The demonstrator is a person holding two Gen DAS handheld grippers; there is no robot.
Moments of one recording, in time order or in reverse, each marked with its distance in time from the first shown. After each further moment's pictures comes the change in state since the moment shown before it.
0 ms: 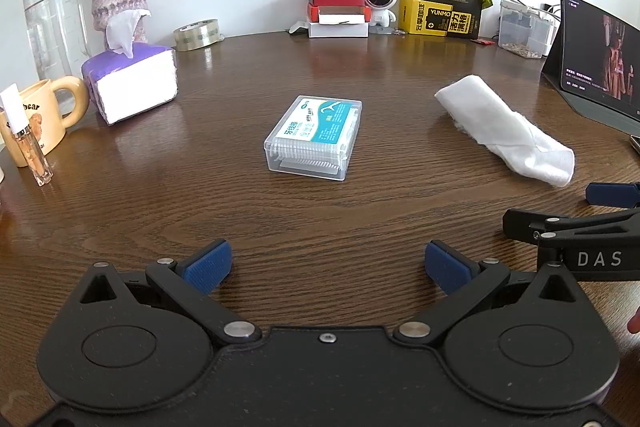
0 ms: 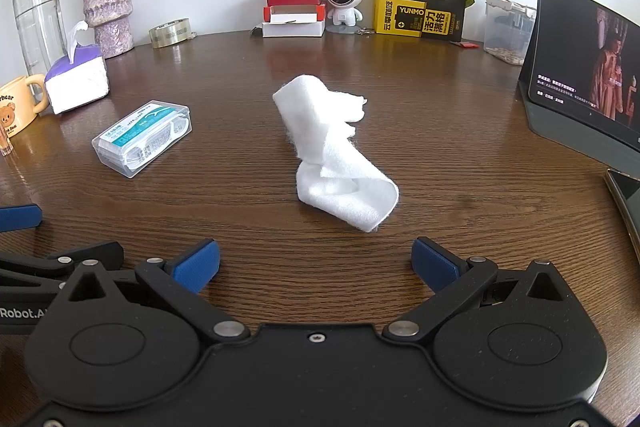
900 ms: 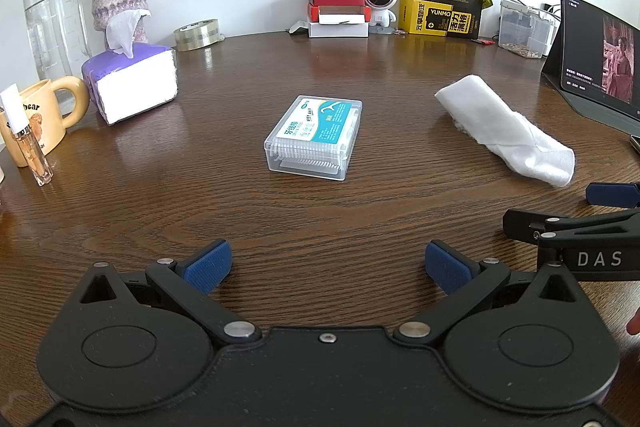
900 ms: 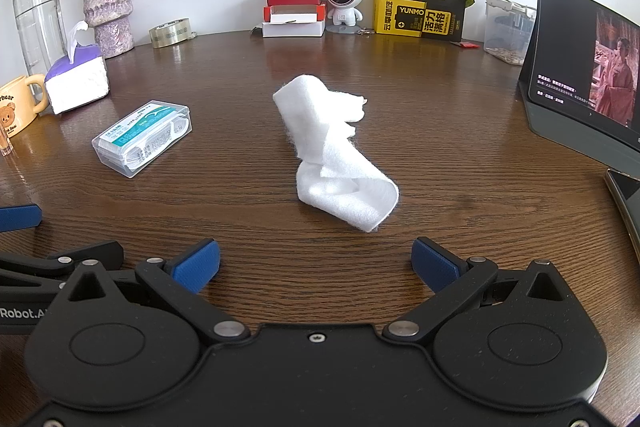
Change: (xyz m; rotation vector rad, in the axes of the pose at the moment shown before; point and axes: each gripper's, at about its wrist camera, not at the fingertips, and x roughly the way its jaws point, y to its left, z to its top) left arm 0.000 0.001 -0.001 -0.010 0.007 -0.007; right arm 0.000 0.000 0.000 -0.002 0.000 -0.002
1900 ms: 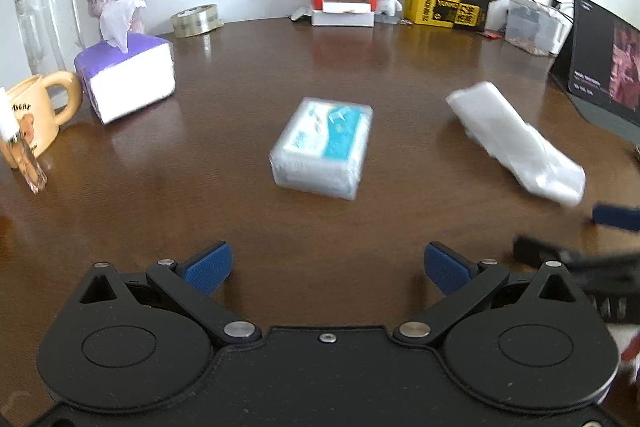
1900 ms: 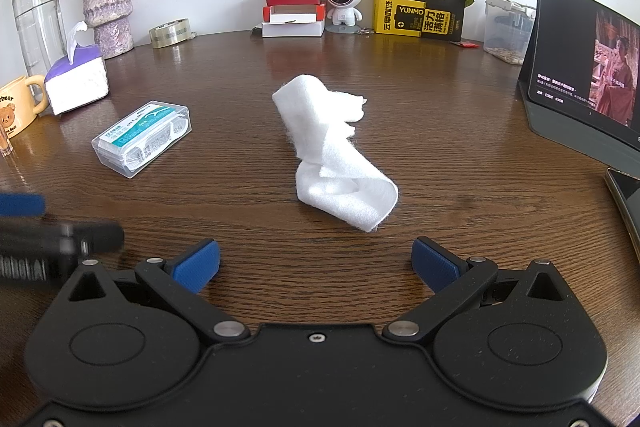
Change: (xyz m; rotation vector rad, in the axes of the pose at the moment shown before) left arm 0.014 0.013 0.033 -0.018 0.068 -0.010; right arm 0.000 0.000 0.000 0.002 0.000 0.000
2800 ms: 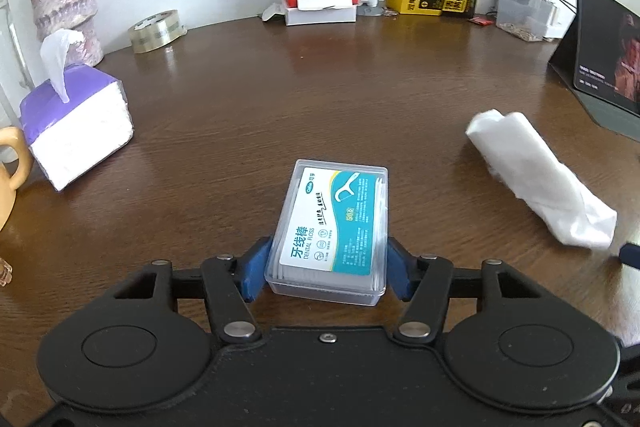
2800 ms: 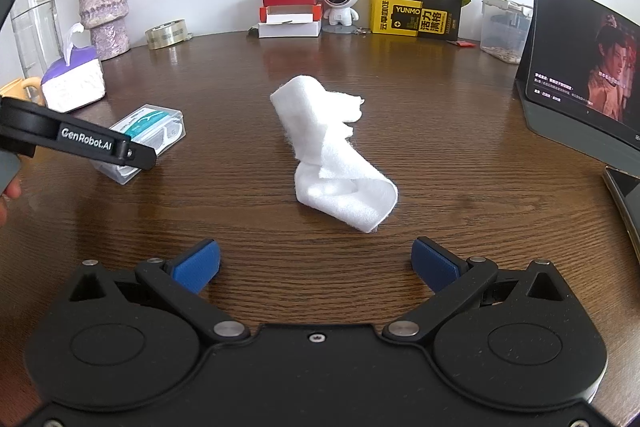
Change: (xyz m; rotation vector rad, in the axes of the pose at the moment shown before) left arm 0.044 0.007 0.043 0.100 0.056 -0.073; right arm 0.001 0.000 0.001 0.009 -0.001 -0.010
